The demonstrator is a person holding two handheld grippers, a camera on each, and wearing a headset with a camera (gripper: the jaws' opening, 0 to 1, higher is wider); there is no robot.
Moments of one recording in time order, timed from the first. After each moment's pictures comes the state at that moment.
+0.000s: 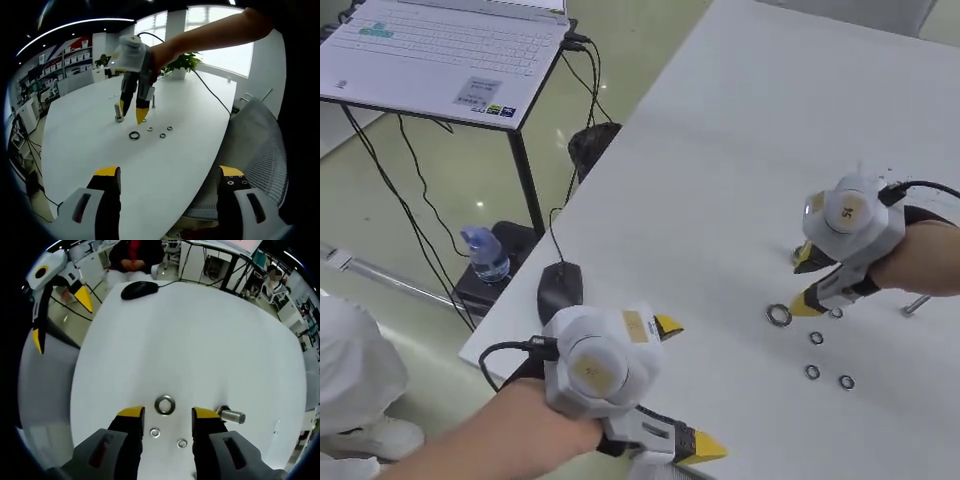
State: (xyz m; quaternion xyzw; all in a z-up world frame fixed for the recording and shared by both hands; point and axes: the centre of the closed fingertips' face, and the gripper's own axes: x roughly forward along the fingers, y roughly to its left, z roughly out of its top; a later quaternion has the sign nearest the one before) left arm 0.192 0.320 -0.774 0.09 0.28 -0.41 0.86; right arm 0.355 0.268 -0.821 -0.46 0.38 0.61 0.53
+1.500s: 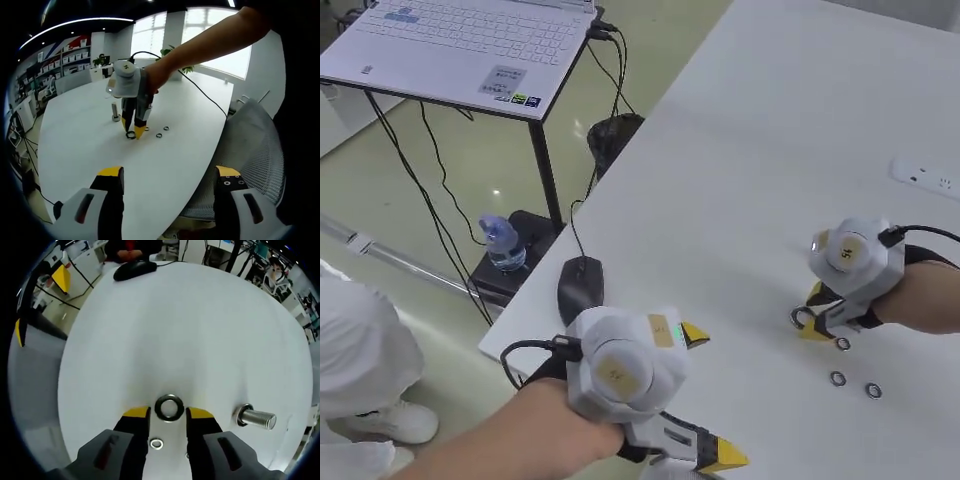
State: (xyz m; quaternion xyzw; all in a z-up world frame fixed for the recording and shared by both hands) left arm 0.189 0.318 -0.776 0.07 0.28 -0.43 0.86; right arm 0.353 0.264 -0.871 -0.47 0.41 0.59 0.52
